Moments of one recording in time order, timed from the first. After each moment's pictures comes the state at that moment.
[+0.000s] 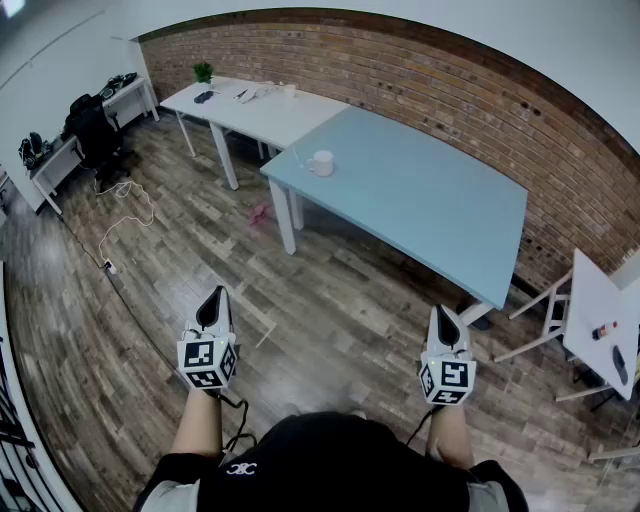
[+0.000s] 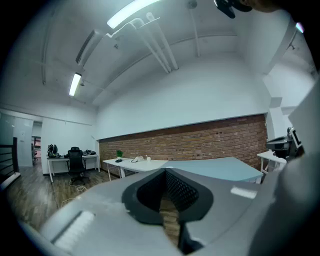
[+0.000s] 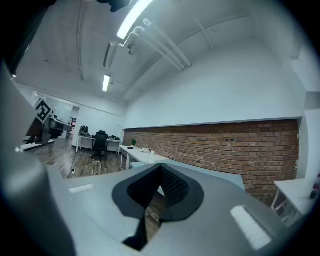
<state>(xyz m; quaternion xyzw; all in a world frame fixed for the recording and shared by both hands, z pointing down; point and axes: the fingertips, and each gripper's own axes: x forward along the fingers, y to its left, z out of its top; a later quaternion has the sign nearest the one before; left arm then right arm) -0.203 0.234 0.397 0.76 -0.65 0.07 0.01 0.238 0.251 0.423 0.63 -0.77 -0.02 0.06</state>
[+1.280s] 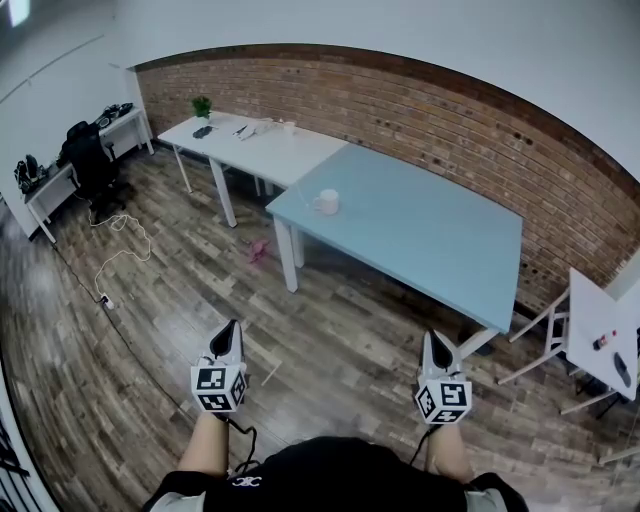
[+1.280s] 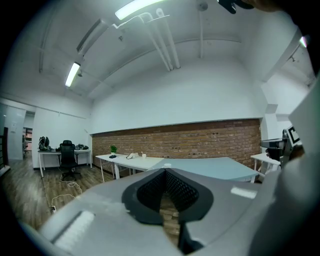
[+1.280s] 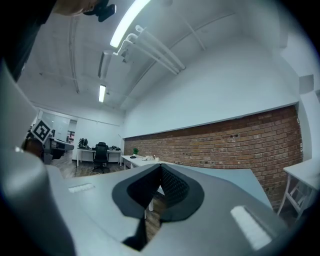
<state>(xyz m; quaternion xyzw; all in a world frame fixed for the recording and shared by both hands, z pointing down) -0.253 0.210 0.434 0.79 -0.61 0.06 0.03 0.167 0.240 0.428 0.63 -0.78 0.00 0.00</state>
